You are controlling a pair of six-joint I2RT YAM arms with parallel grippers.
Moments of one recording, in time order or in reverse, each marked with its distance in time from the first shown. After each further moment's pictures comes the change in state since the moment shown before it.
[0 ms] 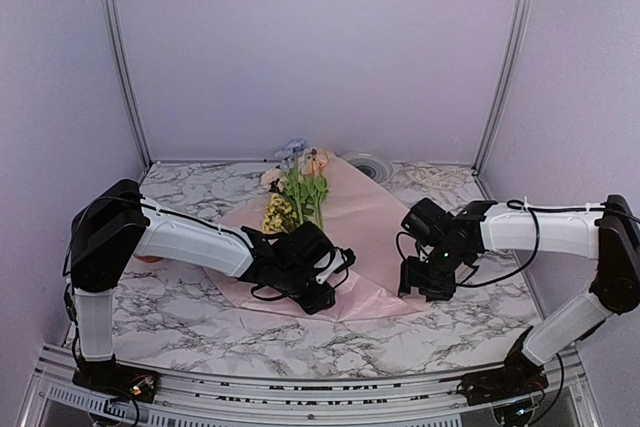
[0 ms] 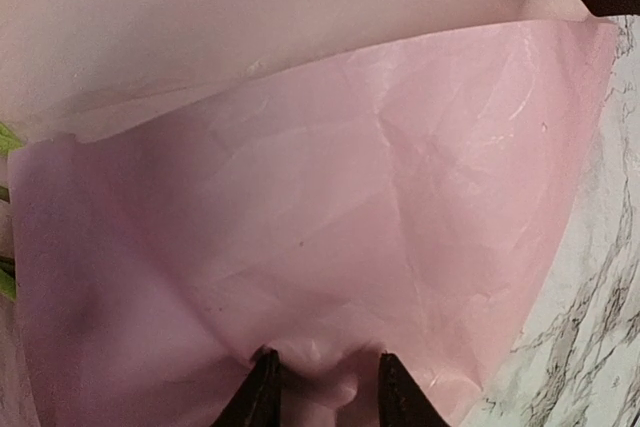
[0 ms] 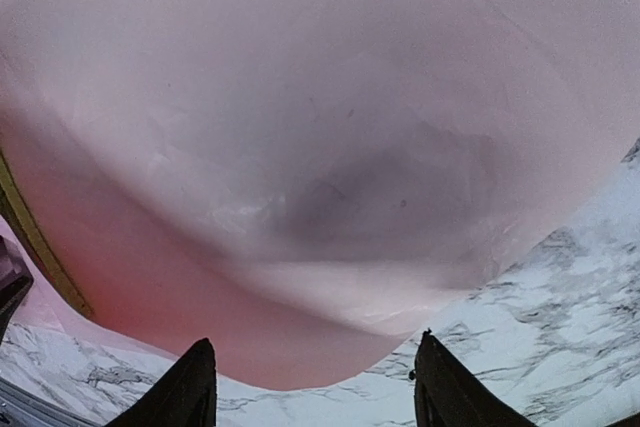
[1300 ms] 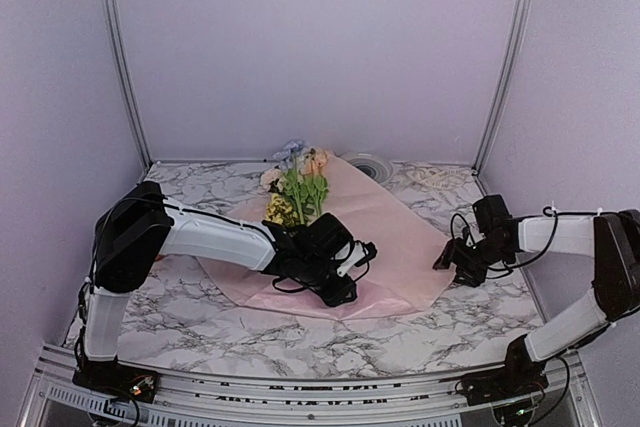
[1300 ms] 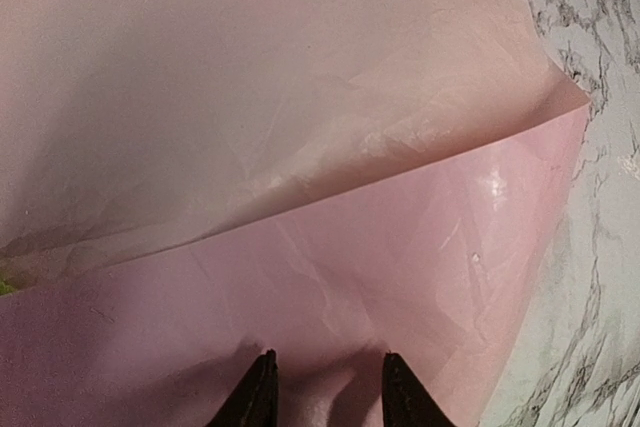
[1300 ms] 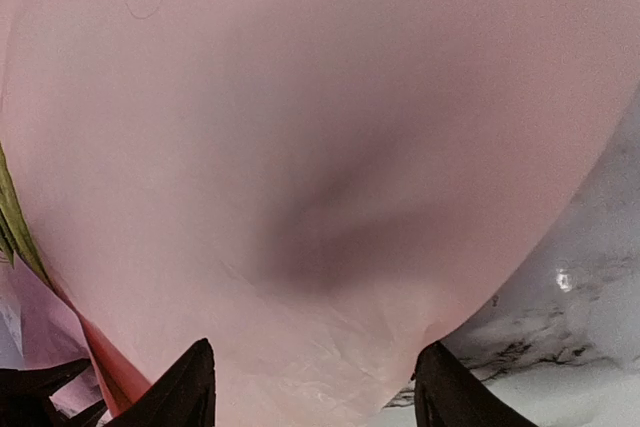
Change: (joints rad) left arm 0.002 0.131 0.200 -0.015 0.067 0.048; right arm -0.569 -0.059 -0.229 0.366 -0.248 -0.219
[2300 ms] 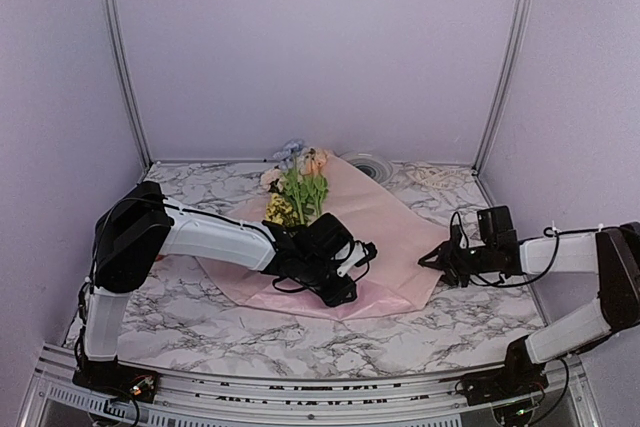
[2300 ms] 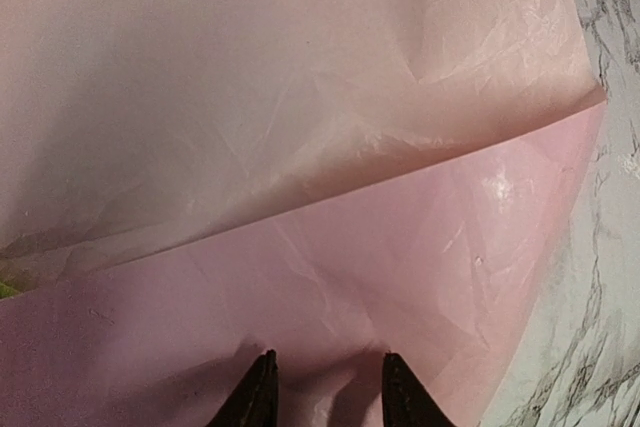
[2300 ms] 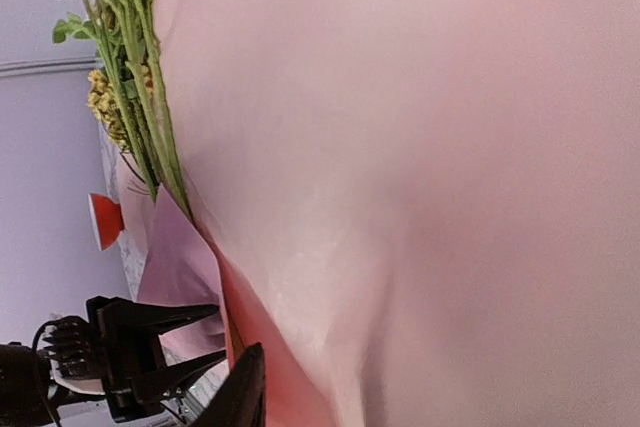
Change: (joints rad) left arm 0.000 0.000 0.000 0.000 -0.001 0.005; right arm 0.025 -0.076 -0.191 0.414 -0.350 0.162
